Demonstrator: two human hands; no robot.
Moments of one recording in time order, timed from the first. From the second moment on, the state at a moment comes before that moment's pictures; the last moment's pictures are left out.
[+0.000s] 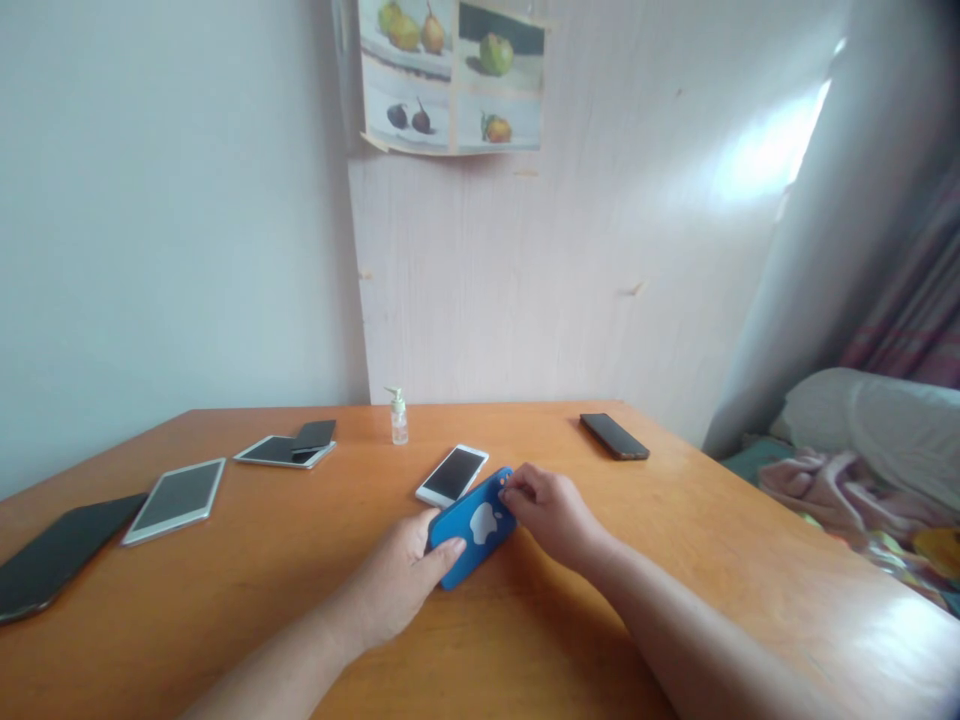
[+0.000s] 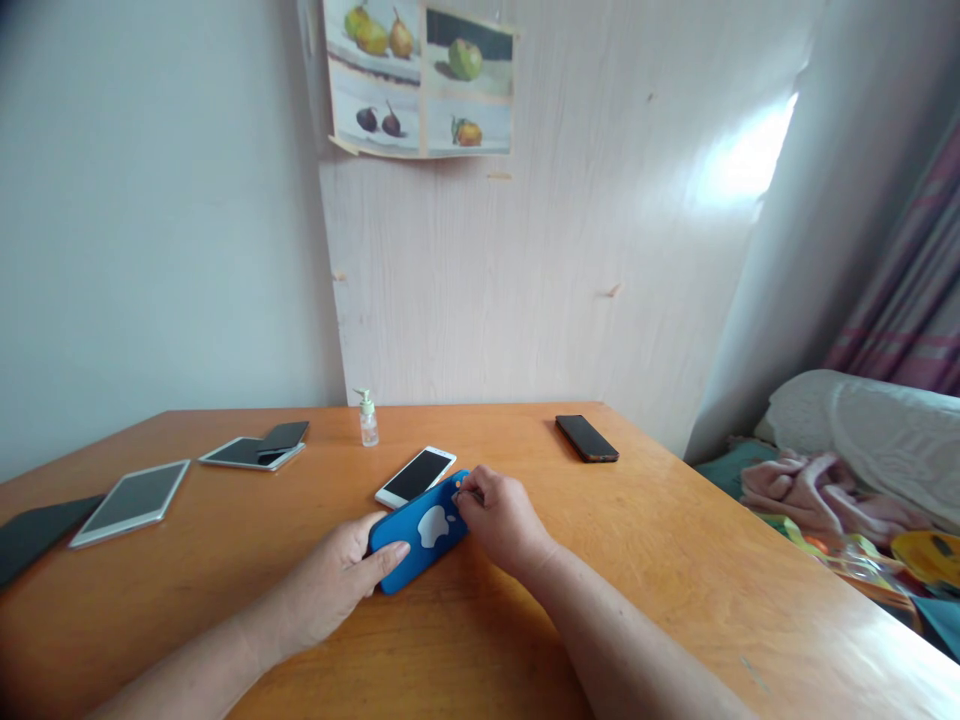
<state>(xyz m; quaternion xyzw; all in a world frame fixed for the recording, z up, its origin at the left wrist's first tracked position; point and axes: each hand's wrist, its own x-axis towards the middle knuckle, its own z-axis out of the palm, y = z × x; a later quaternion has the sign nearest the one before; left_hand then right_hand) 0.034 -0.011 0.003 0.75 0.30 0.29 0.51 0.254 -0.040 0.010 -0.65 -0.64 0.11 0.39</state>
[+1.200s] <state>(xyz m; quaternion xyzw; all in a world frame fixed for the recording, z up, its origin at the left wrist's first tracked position) 0.035 -0.010 -0.009 0.89 0.30 0.34 0.06 0.232 -0.040 -0.002 -0.45 -0.34 0.57 0.60</state>
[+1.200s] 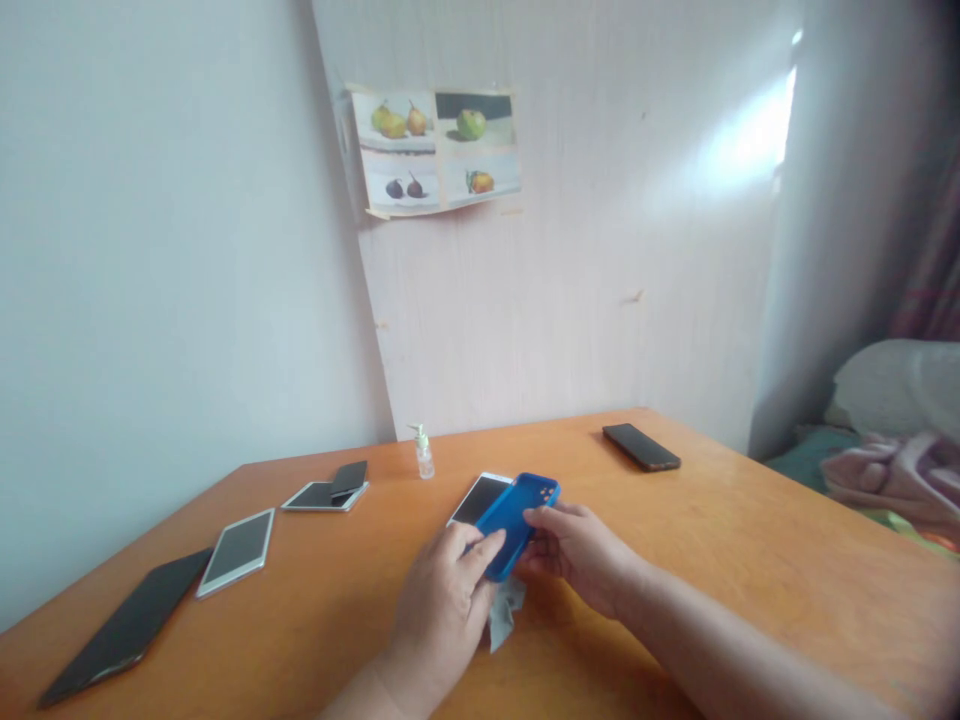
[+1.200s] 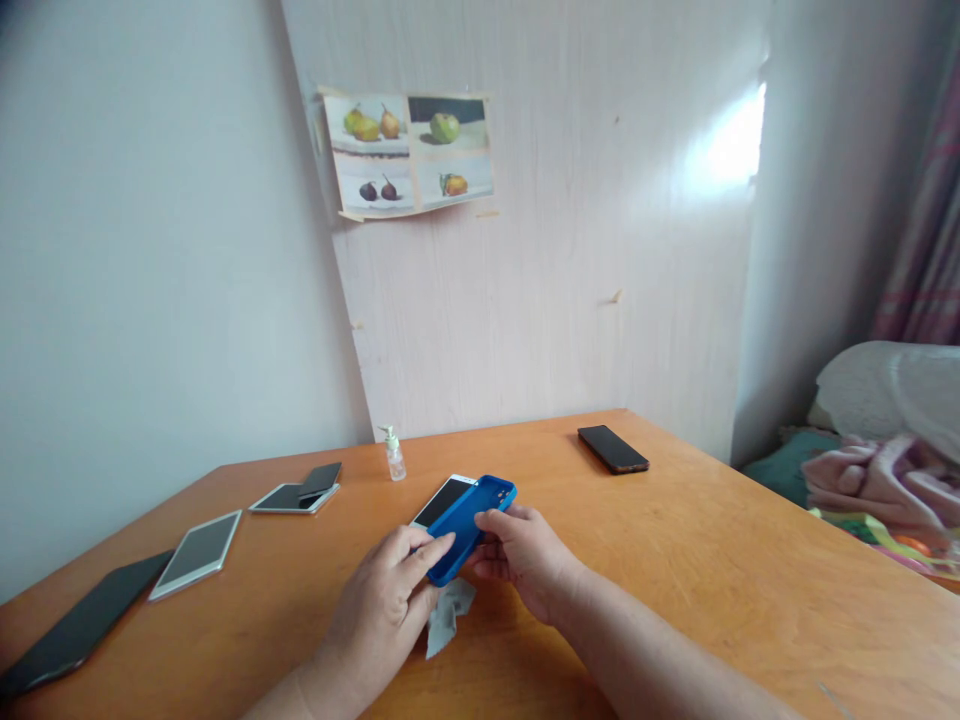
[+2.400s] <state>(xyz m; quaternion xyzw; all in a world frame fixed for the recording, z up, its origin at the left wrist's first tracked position) 0.015 0.043 0.004 0.83 0.49 0.24 0.12 0.295 -0.028 0.015 -0.78 -0.56 0.07 0.25</state>
